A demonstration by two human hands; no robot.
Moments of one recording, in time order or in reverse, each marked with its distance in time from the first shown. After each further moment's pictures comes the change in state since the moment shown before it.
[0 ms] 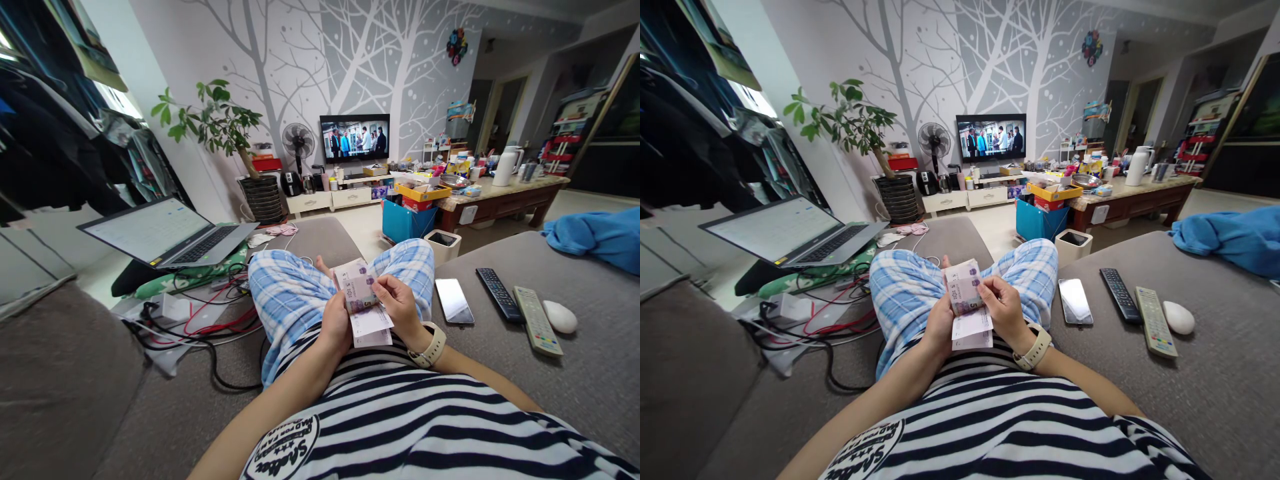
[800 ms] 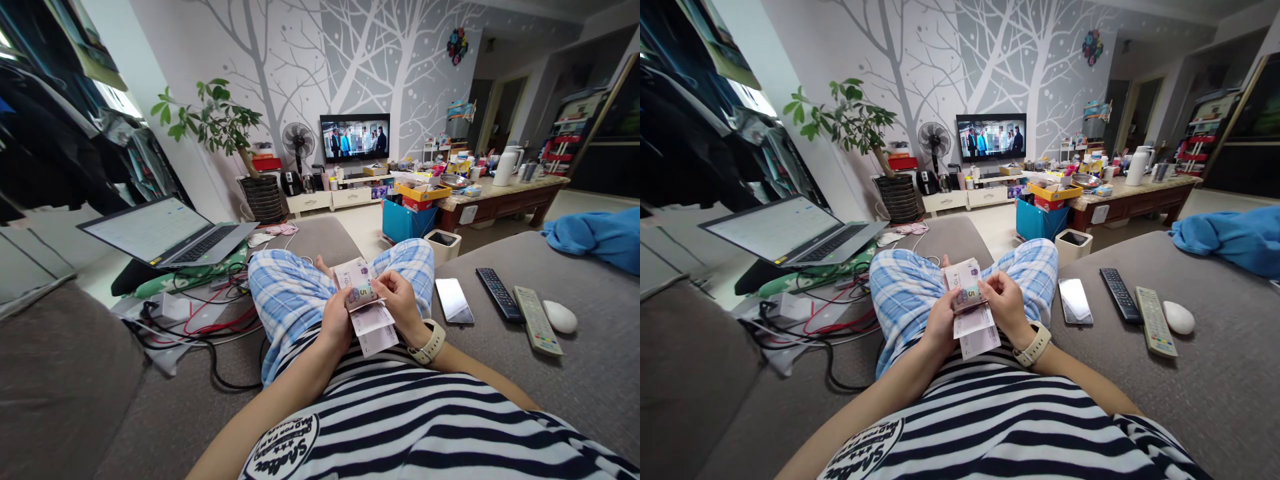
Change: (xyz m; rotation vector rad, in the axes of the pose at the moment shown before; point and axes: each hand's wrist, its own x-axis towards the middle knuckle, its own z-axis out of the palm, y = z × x) left_hand 0.005 -0.004 -0.007 0.003 -0.008 0.040; right_hand 0.007 0.008 -0.002 -0.004 0.070 0.116
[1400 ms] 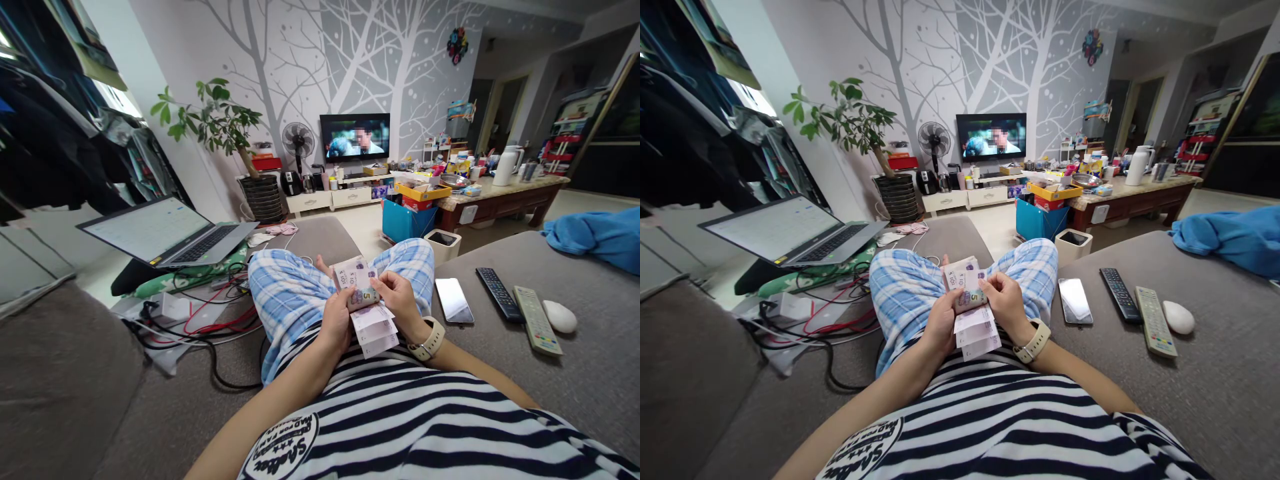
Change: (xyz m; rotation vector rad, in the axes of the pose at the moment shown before) left_hand -0.001 0.000 0.001 -0.016 0.001 -0.033; right_hand 0.006 0.002 0.000 -0.058 -0.005 -0.010
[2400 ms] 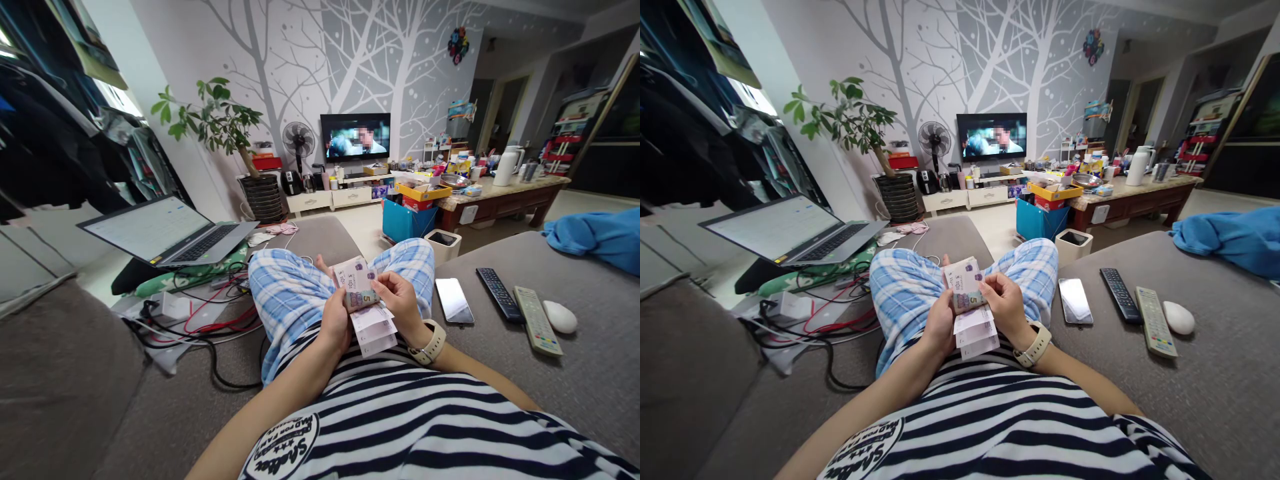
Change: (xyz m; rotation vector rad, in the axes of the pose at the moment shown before) left_hand 0.007 -0.004 -0.001 -0.062 0.017 0.023; right_hand -0.009 -0.005 0.000 0.120 -0.036 -0.022
